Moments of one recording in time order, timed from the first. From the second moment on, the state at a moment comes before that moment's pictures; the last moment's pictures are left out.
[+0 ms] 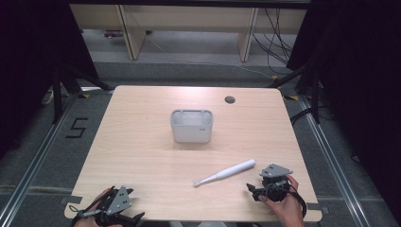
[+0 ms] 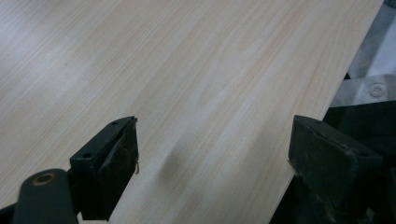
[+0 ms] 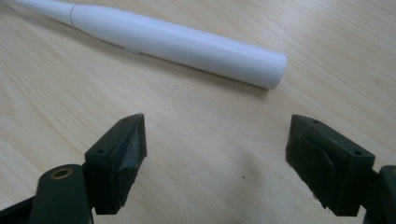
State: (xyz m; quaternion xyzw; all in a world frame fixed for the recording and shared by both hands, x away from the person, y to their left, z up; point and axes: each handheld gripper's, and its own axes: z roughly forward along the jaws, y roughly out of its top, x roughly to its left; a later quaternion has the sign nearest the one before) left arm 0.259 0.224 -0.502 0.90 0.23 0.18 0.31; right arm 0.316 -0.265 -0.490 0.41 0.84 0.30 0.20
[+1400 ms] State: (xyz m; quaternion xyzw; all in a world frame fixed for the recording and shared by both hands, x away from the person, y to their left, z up) left arm 0.259 0.224 -0.503 0.91 0.23 0.18 0.31; right arm 0.339 -0.226 -0.469 0.30 0.88 0.29 0.21
